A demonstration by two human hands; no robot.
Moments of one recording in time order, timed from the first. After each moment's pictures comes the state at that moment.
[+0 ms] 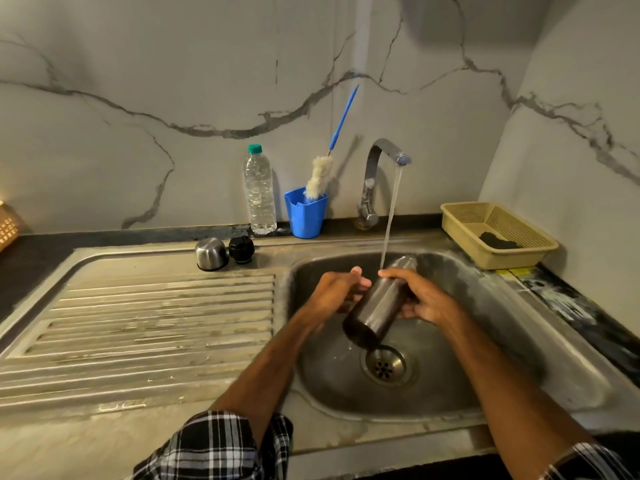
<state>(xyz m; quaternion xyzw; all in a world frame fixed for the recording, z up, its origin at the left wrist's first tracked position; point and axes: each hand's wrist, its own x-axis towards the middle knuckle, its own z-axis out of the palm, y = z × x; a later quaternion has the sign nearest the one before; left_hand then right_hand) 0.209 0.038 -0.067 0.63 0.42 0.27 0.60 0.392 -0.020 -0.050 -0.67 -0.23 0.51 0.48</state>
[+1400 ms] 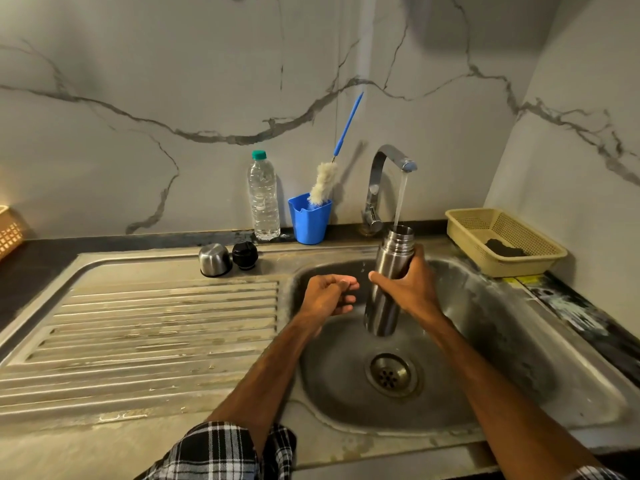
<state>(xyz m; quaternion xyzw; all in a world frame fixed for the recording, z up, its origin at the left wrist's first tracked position) 0.201 0.051 -0.072 0.53 0.43 0.37 0.63 0.365 -0.002 -0.051 -0.74 -0.44 0.17 0.48</state>
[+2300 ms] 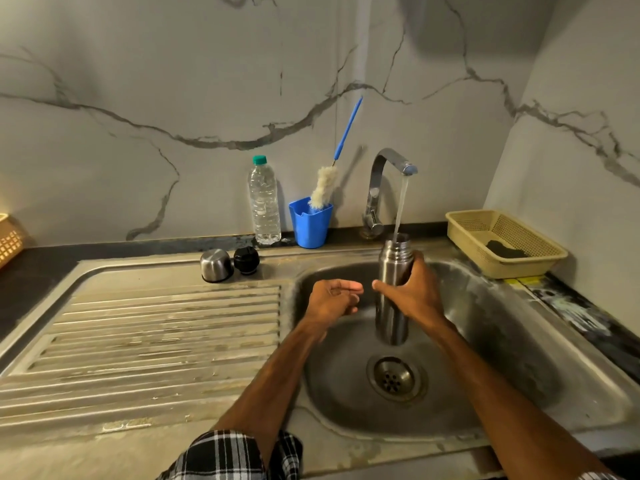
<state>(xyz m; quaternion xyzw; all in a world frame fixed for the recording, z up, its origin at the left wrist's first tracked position) 0.206 0.054 -0.082 0.57 0.42 0.36 0.61 0.366 -0.004 -0.058 -0.77 -0.44 0.14 0.44</state>
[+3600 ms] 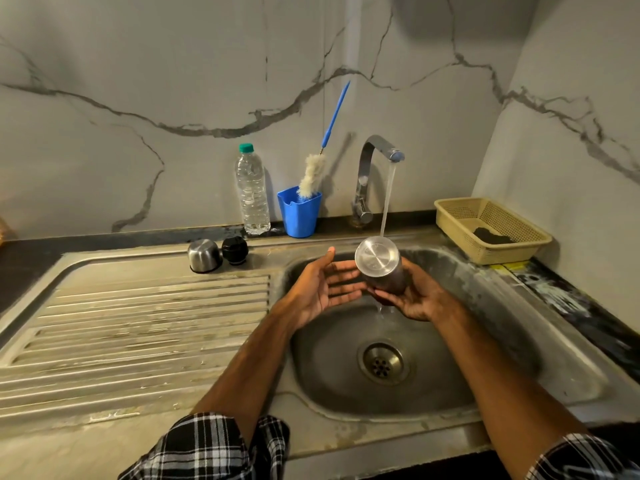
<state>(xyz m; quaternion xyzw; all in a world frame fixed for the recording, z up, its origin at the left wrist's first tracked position) 0.191 0.043 -0.048 0.43 0.31 0.28 0.80 0.395 -0.017 -0.055 -0.47 -0.06 0.66 0.58</state>
